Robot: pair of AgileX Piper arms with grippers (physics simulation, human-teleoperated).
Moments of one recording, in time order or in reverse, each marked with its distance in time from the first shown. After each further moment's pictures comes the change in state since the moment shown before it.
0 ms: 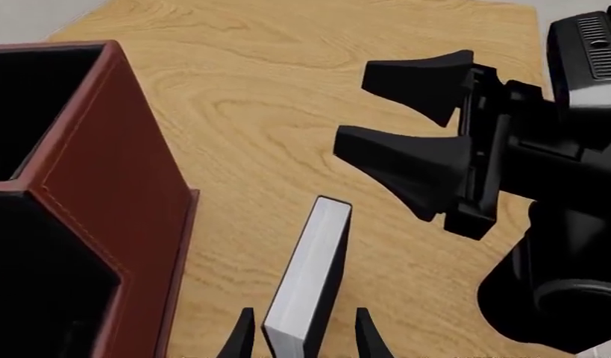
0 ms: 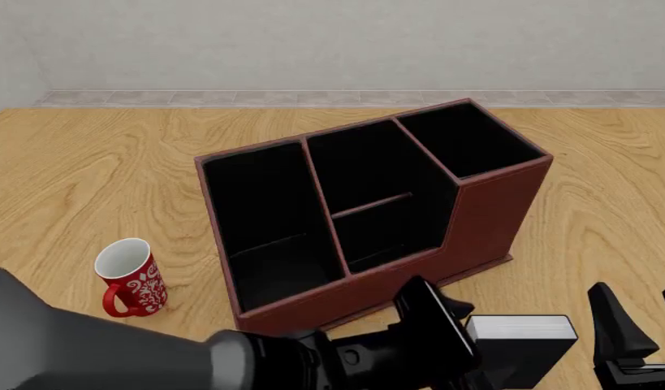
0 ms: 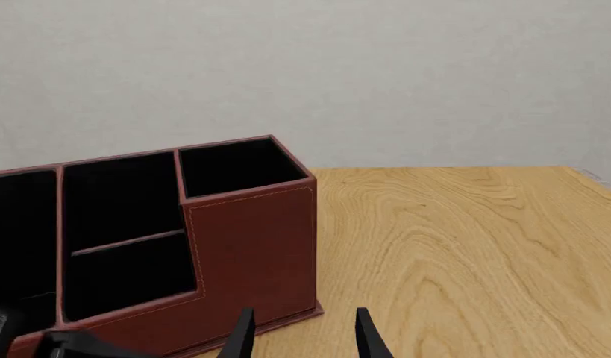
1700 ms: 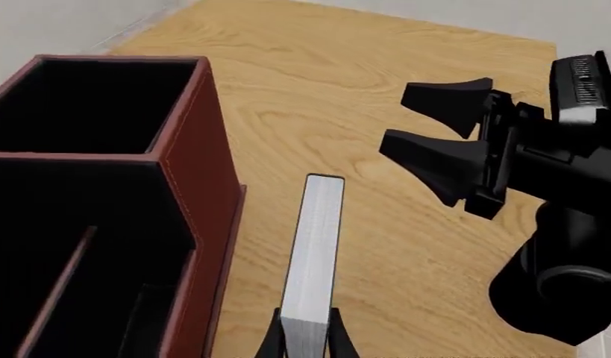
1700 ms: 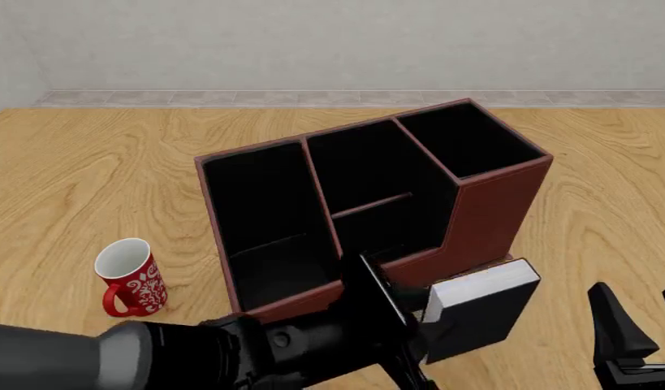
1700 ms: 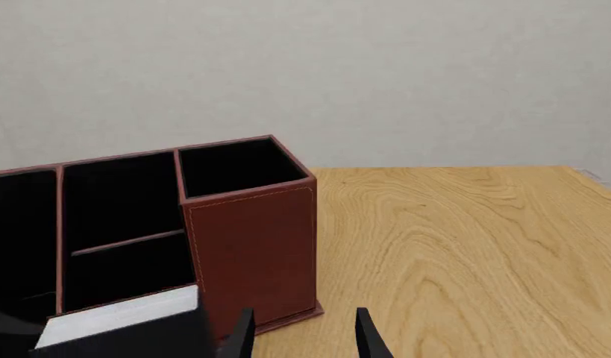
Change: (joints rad) left arm 0.072 -0.217 0.170 -0.008 -0.015; right arm 0.000 0.000 0.000 0.000 0.000
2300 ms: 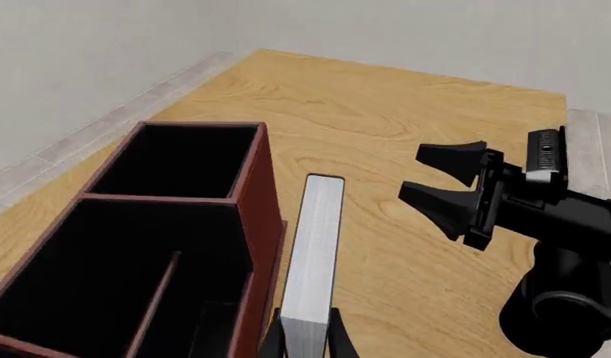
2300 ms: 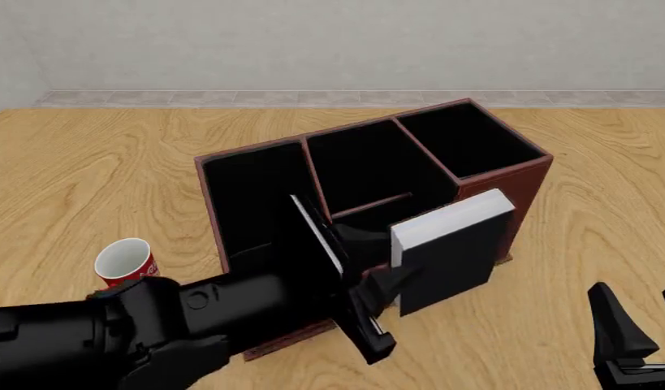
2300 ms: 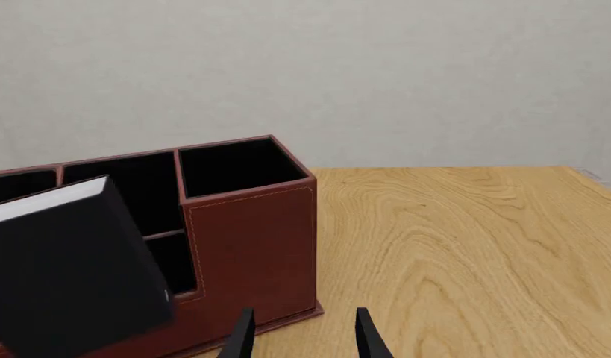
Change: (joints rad) left arm 0.067 -0.285 0.017 0.161 0.041; right arm 0.000 0.000 0.000 0.000 0.000
